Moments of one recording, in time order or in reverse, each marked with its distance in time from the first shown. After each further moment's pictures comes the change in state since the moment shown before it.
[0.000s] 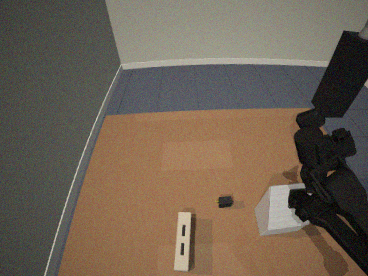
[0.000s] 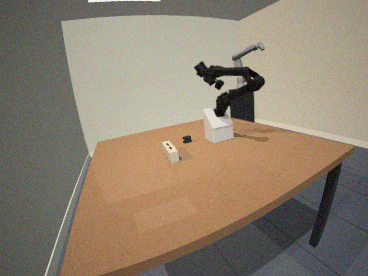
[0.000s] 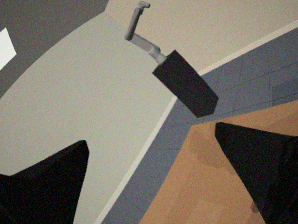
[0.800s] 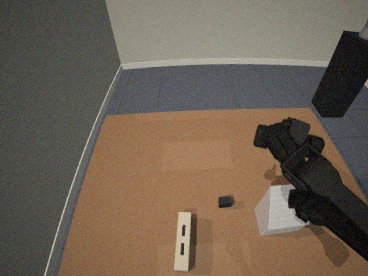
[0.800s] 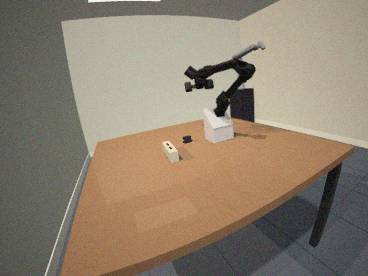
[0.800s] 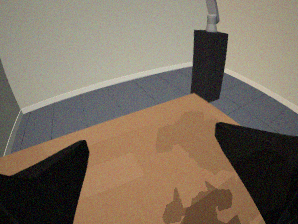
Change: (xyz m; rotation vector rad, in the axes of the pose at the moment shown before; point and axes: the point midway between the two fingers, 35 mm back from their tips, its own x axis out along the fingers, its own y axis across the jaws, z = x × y) arm -0.019 0.033 -0.100 -0.767 0.402 0.183
